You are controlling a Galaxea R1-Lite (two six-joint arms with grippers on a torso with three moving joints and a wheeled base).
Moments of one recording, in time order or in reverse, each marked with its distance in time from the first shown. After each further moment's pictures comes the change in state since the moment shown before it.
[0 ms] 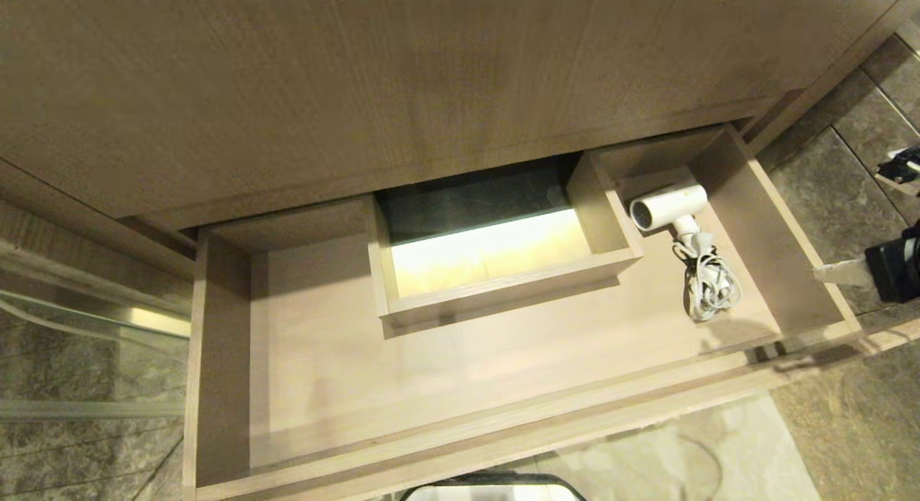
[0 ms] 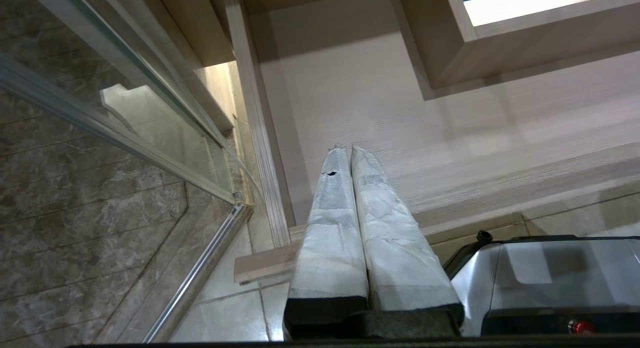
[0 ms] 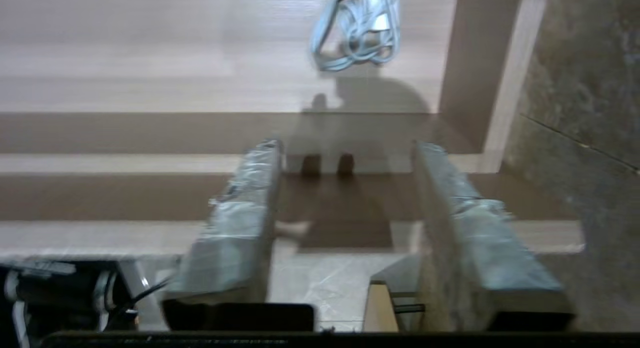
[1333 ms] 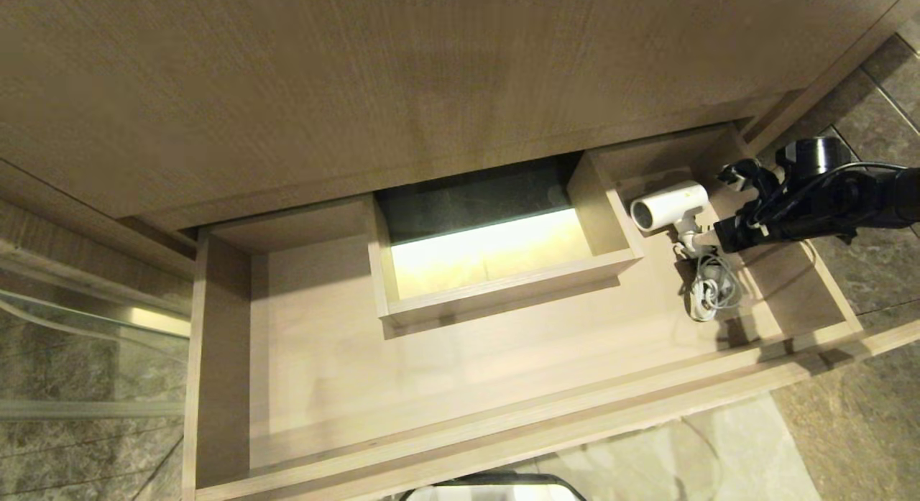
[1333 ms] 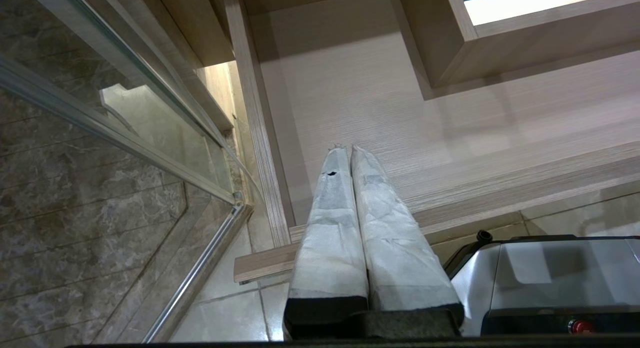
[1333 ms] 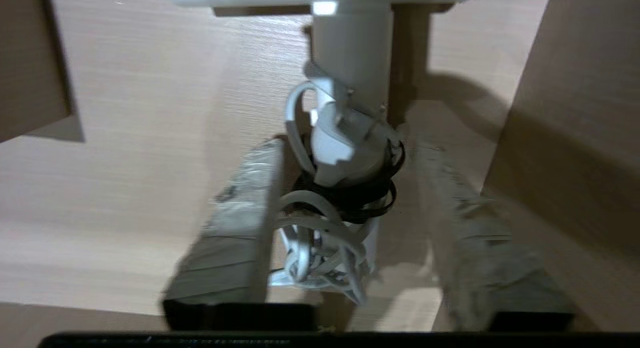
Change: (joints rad) left arm 0.000 0.000 0.000 0.000 0.000 0.000; right arm 0.049 0.778 -0.658 -0.128 0.035 -0.040
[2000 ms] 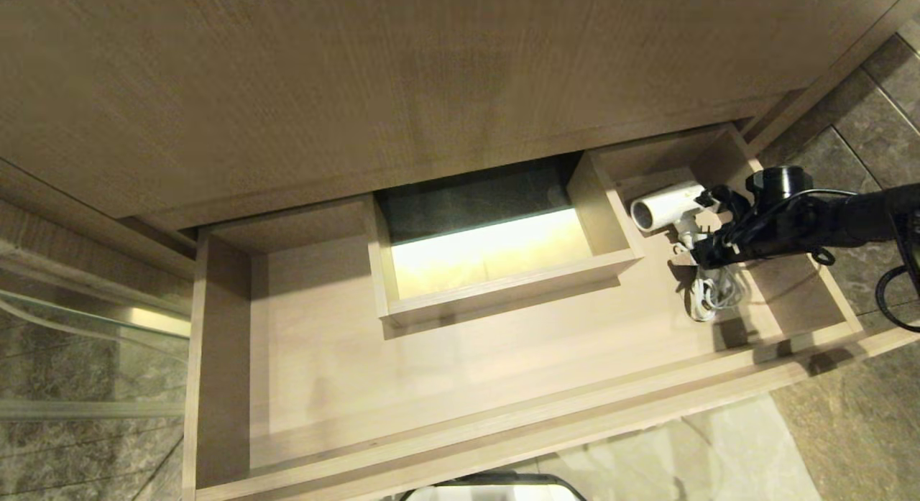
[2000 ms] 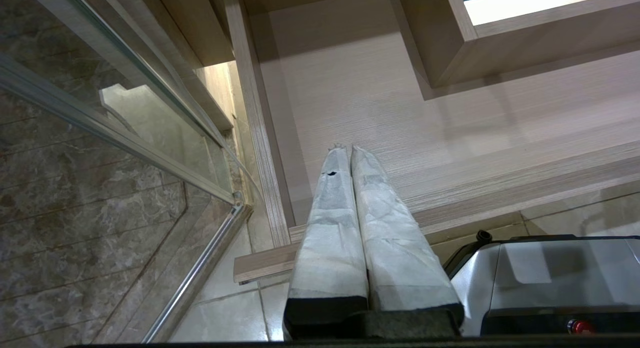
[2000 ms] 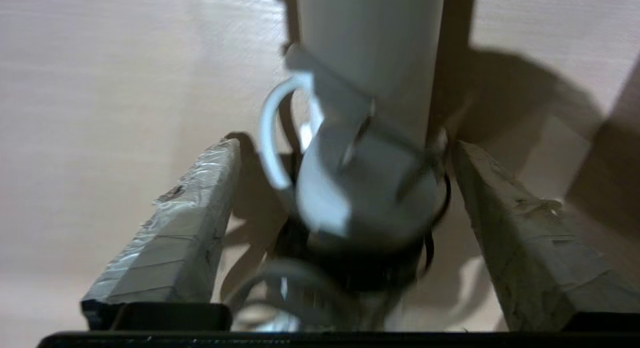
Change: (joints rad) left arm 0.000 0.000 0.000 0.000 0.000 -0.001; right arm 0.006 0.168 -0.109 -0.007 -0.002 0.014
